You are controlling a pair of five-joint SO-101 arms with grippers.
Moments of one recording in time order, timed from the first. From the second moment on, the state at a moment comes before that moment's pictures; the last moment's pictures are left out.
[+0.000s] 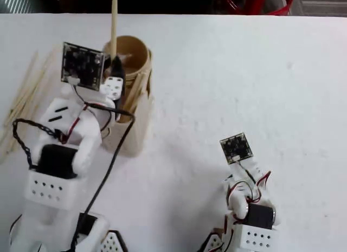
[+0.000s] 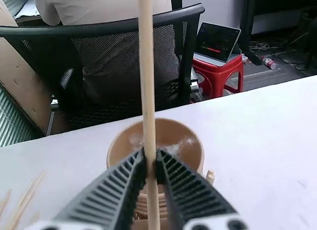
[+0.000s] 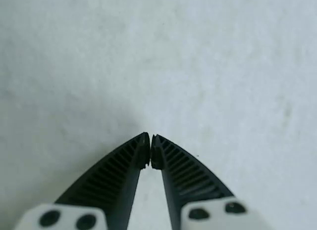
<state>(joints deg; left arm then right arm) 6.8 -50.9 37.4 40.4 -4.3 7.1 -103.0 96.4 72.4 32.3</state>
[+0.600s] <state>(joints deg) -0.1 -59.4 26.2 52.3 -11.2 7.1 -103.0 96.4 72.4 32.3</state>
